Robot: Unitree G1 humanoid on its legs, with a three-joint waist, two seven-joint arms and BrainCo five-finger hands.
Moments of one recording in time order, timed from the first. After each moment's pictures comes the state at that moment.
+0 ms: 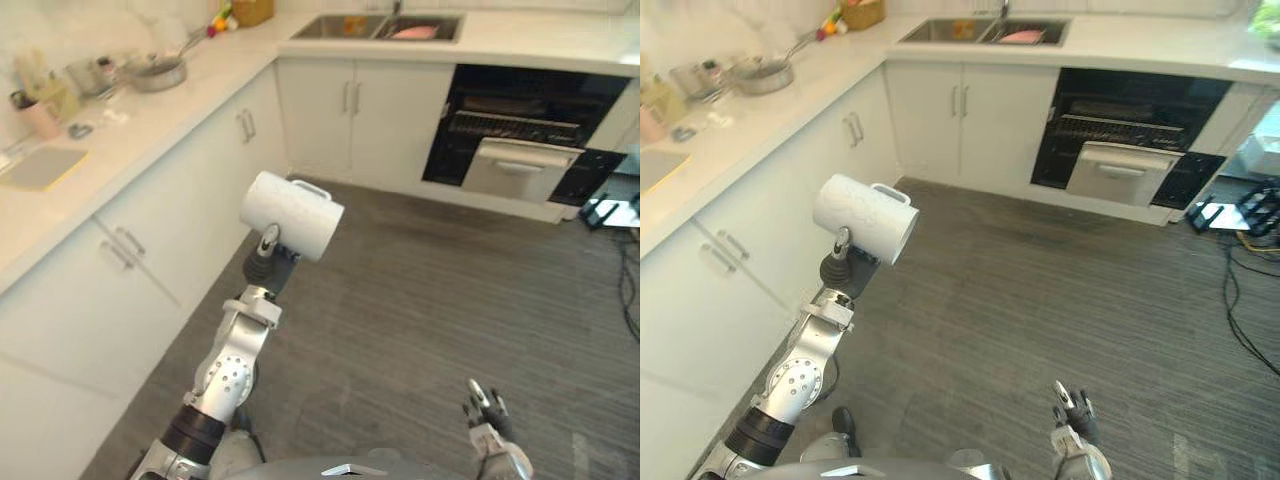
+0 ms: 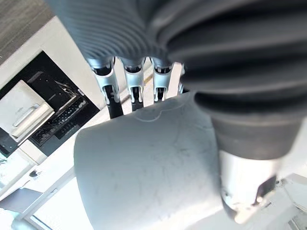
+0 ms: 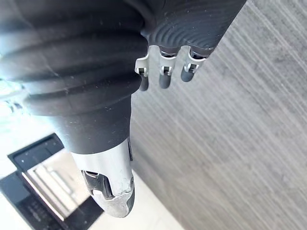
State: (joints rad) left arm -0.10 0.13 -0.32 -0.06 -1.09 -0.13 -0.07; right arm 0.15 -0.24 -0.32 0.89 0.90 -0.12 0.16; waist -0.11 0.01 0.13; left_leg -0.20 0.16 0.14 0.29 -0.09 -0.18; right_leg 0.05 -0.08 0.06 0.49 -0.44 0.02
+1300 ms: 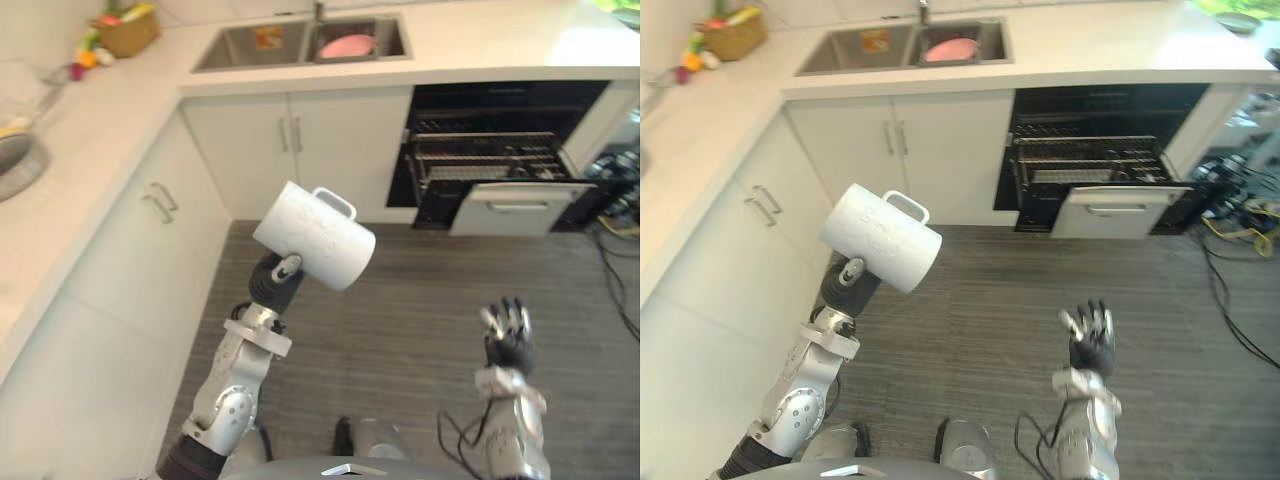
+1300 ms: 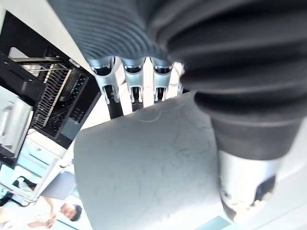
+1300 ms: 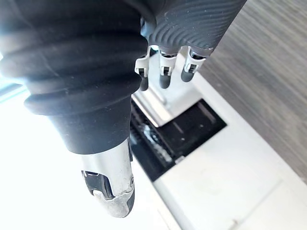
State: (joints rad) left arm 0.04 0.09 -0.44 -0.17 -0.79 -0.21 -0.15; right arm 0.11 -0.24 -0.28 0.27 0.78 -0.26 0.05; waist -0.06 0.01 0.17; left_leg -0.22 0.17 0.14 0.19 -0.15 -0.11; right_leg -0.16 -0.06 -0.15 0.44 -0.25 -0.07
